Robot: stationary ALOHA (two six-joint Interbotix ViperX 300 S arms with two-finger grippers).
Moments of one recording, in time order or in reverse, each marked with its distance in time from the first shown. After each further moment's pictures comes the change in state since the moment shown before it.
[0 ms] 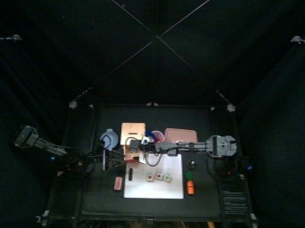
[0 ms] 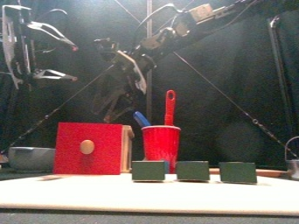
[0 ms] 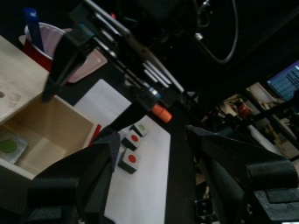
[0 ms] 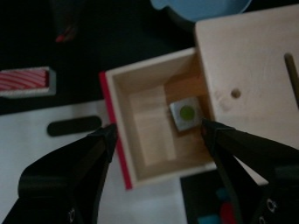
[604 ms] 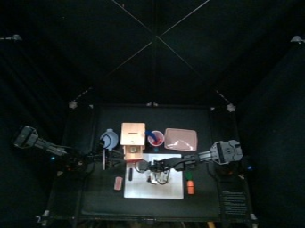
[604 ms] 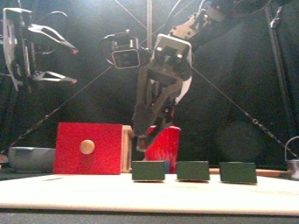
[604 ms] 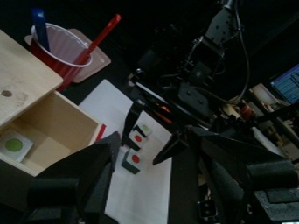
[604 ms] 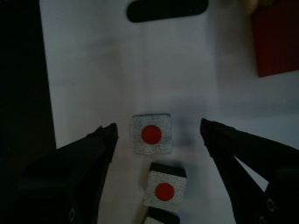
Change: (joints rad) left arm 0.014 0.000 0.006 -0.003 0.000 -0.003; right arm 0.167 -0.034 0.225 0.181 0.026 0.002
